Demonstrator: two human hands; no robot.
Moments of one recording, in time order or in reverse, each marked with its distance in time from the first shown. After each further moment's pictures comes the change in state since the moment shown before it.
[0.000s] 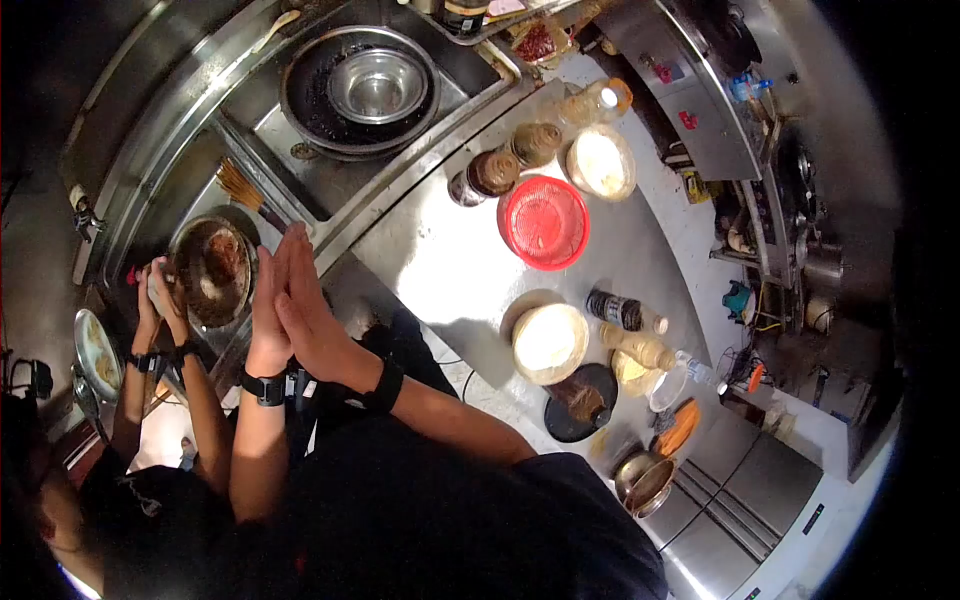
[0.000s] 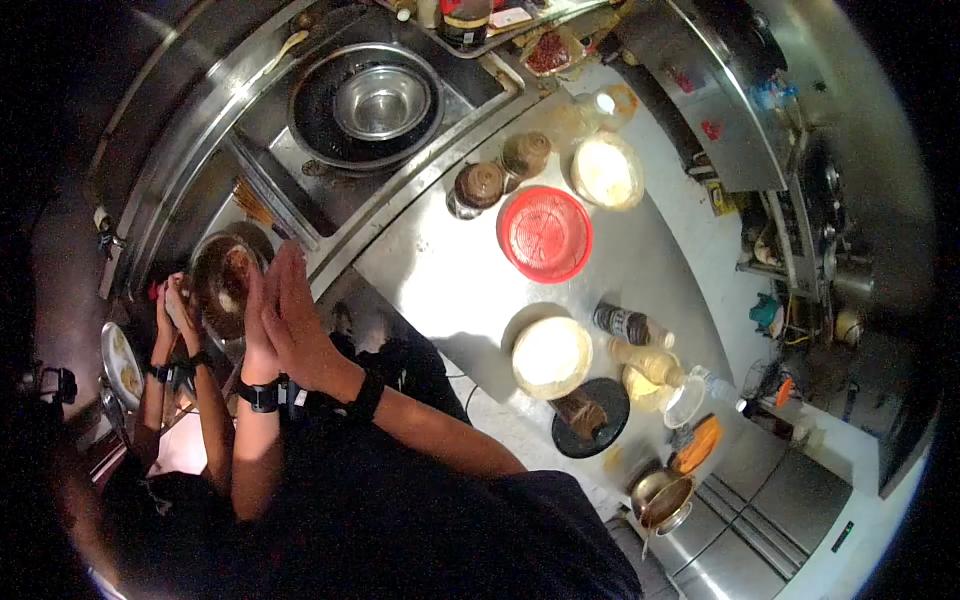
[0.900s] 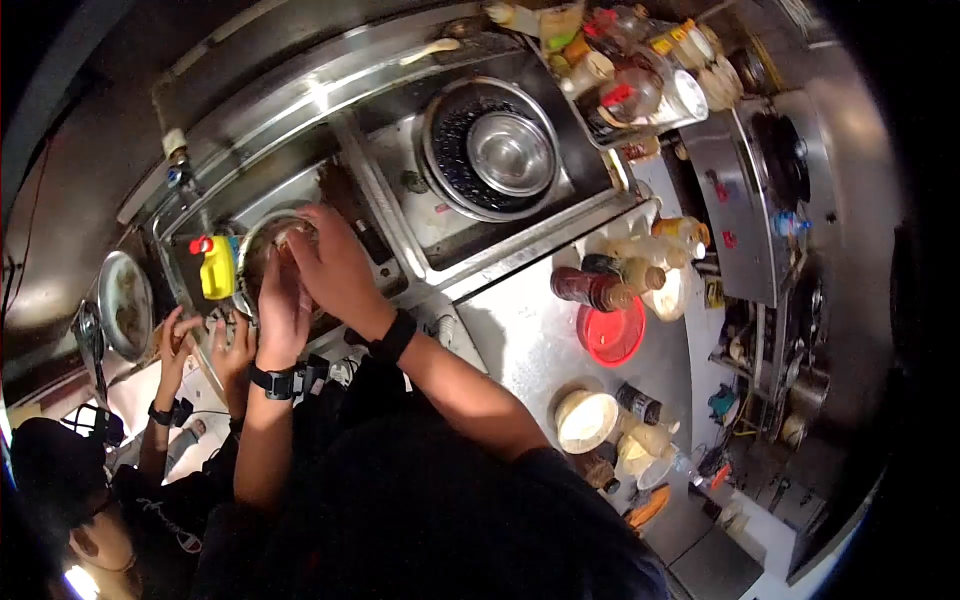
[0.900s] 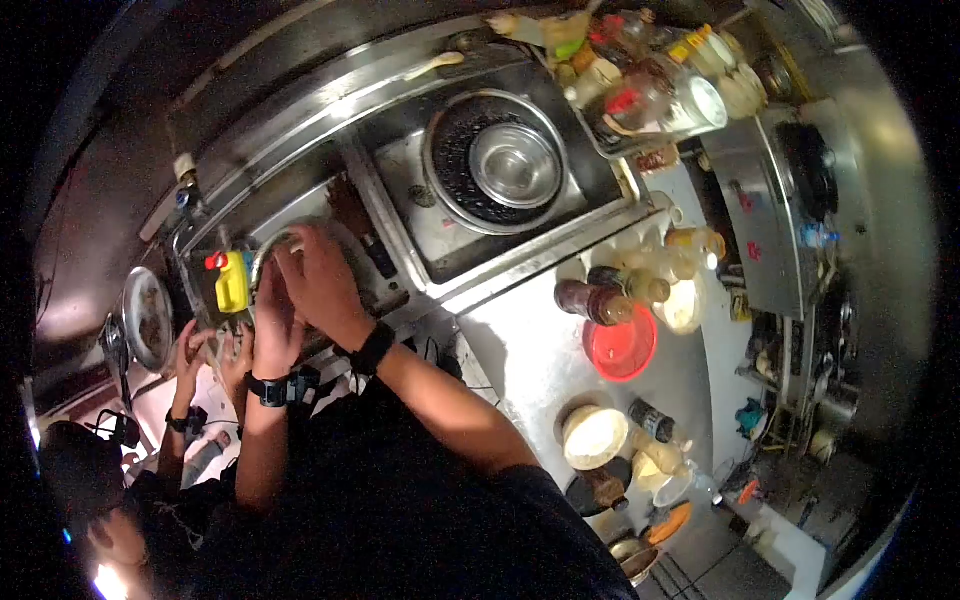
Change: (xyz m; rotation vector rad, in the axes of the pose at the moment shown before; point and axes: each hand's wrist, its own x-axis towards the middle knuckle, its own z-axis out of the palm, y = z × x) left_hand 0.029 0.073 -0.160 -0.381 0.409 0.134; right_hand 0.178 -0.006 0.119 -0.219 -0.003 -0.044
